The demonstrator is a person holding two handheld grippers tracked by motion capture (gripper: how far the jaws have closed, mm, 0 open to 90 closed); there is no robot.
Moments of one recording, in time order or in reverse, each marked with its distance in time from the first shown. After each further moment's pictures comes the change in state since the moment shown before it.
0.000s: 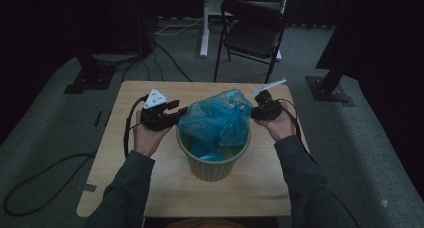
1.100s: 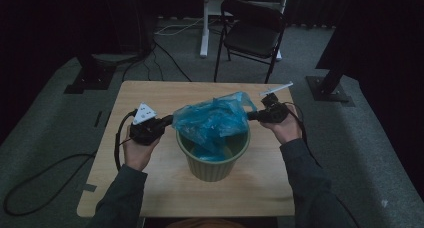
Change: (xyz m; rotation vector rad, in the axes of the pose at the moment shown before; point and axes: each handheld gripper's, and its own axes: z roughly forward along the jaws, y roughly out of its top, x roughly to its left) left arm 0.003 -0.045 -0.028 0.038 0.071 -0.048; right arm -0.014 -0.018 -0.007 0.014 -0.011 0.040
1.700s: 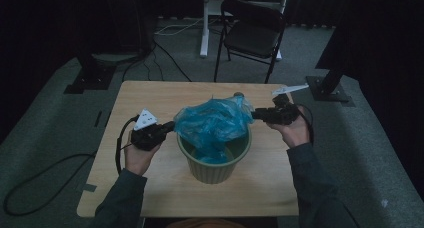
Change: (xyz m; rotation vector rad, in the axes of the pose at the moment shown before) left arm -0.005 -0.011 0.005 0.013 -0.050 0.008; right arm 0.002 -0.009 -0.031 -0.126 0.014 0.021
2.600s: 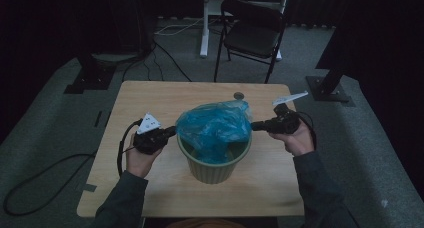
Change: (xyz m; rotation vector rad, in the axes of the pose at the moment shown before) left arm -0.007 -0.012 0.006 0.041 -0.028 0.019; right arm 0.004 -0.024 0.000 0.085 0.198 -0.011
